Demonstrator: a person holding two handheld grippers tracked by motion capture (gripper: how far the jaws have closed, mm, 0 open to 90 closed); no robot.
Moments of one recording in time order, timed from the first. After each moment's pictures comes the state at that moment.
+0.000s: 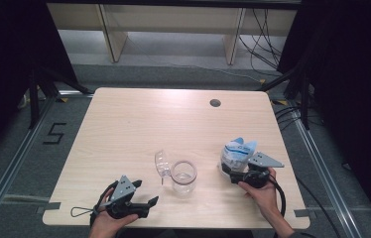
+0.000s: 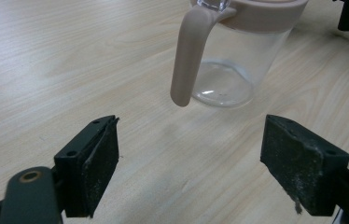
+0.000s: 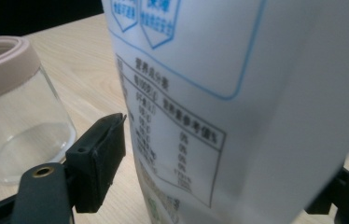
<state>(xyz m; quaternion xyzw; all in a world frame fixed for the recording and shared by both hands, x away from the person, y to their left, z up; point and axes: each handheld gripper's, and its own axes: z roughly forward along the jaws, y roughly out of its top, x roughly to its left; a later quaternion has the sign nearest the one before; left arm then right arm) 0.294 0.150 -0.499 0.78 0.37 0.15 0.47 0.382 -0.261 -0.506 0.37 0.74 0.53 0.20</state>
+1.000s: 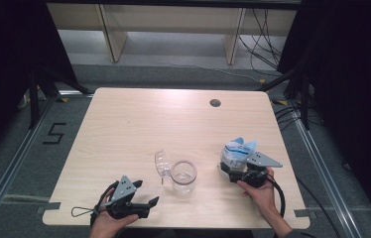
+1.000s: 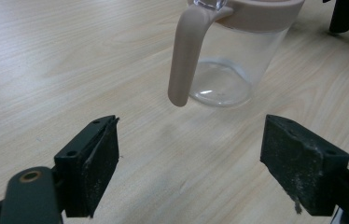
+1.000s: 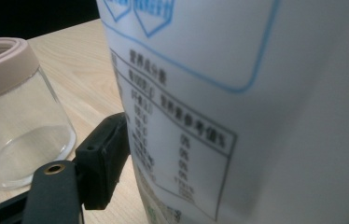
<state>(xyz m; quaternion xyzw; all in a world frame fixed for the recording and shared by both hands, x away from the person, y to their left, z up) 0.294 0.149 -0.500 0.79 0.37 0.15 0.47 0.385 -0.258 -0.510 0.37 0.73 0.53 0.20</state>
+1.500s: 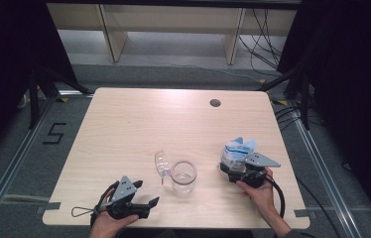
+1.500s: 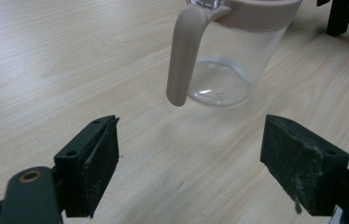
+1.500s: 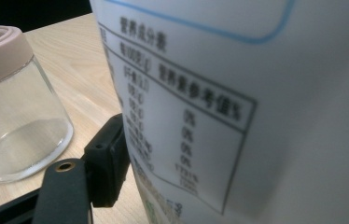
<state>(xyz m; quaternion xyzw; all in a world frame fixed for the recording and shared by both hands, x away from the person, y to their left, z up) 0.293 0.148 -0.500 0.79 0.37 0.15 0.47 0.388 -0.257 -0.515 0.37 0.74 0.53 0.20</state>
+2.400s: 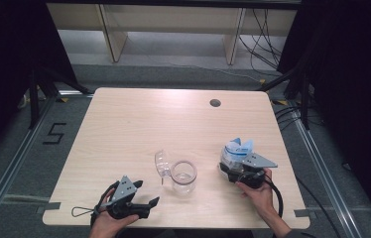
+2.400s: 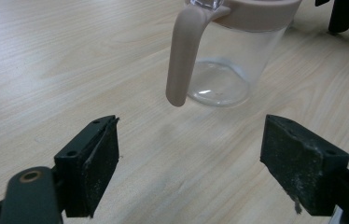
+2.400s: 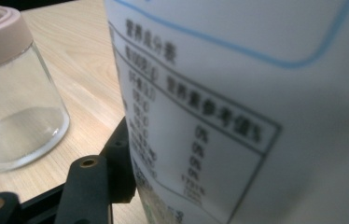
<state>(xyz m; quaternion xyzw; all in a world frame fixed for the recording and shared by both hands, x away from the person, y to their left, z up) 0.293 0.147 -0.500 0.78 0.37 0.15 0.48 0.380 -0.250 -0.509 0.38 0.76 0.49 0.20</state>
